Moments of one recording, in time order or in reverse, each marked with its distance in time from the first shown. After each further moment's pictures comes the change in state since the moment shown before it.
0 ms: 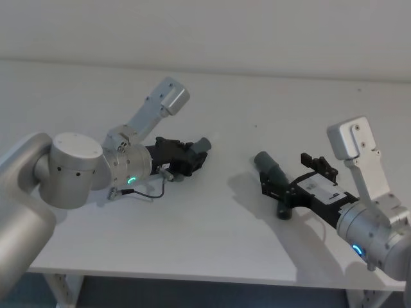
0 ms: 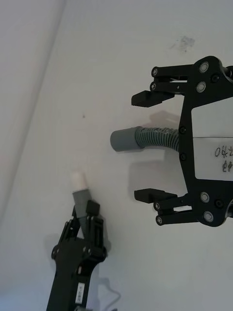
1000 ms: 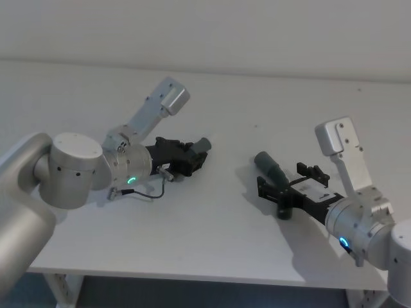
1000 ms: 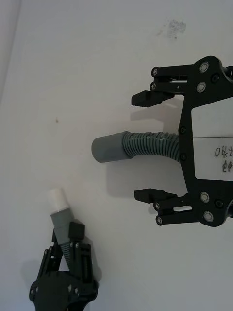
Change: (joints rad) left arm 0.000 0.000 0.000 0.000 0.000 0.000 0.000; right arm 0.069 -0.076 -0.003 0.114 -0.009 0.098 -0.011
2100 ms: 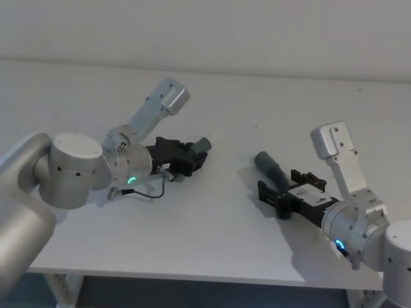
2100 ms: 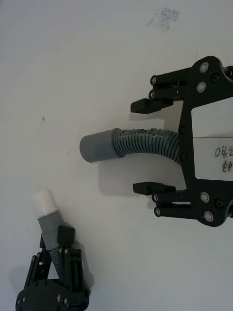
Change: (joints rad) left arm 0.000 0.000 0.000 0.000 0.000 0.000 0.000; right arm 0.002 -0.027 0.006 0.024 -0.017 0.028 0.010
